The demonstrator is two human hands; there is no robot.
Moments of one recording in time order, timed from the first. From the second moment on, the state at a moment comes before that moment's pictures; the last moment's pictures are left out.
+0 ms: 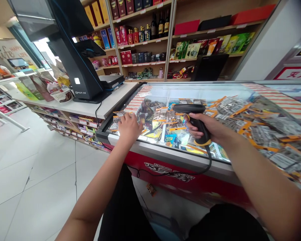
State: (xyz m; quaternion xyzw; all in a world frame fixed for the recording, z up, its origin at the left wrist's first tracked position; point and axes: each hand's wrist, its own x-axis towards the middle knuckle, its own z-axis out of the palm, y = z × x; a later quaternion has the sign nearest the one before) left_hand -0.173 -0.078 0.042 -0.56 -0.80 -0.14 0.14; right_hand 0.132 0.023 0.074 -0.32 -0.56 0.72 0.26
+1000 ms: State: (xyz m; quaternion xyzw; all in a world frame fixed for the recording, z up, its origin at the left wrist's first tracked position) left_hand -0.178 0.037 0.041 -0.71 -0.56 -0.43 -0.01; right_hand 0.135 0.023 0.066 -0.29 -0.62 0.71 0.16
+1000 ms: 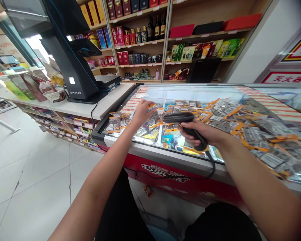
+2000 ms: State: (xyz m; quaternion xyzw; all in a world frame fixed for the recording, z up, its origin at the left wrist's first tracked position) left_hand -0.157 0.018 0.032 -0.76 -0.52 -0.39 0.06; right_hand 0.132 0.024 0.069 -0.26 -0.58 0.74 0.21
